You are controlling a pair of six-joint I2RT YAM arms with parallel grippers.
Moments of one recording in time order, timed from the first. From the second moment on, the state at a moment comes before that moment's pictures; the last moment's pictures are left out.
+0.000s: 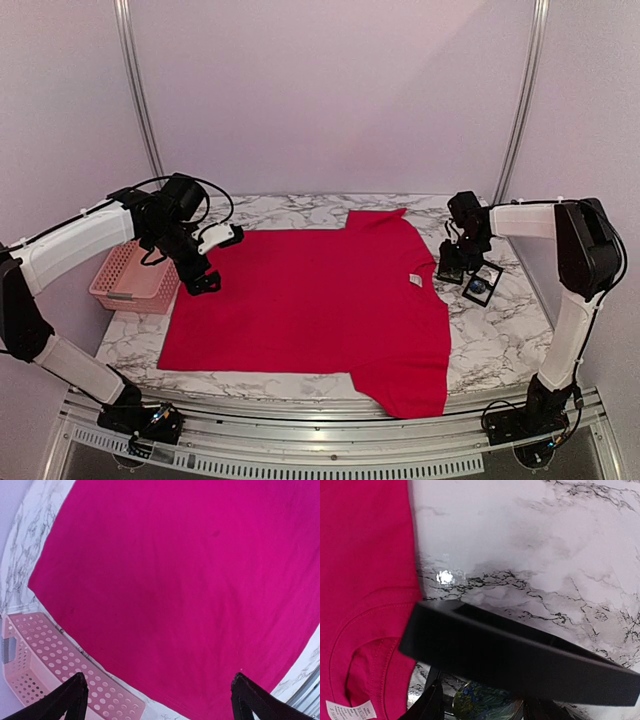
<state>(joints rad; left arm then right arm) -0.46 1.42 1.20 -0.93 -0.04 0.59 0.27 1.90 1.28 -0.55 0.12 0.24</state>
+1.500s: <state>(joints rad) -0.46 1.37 1.16 -0.93 -0.04 0.60 0.26 1.93 1.28 -0.49 -0.05 0.20</state>
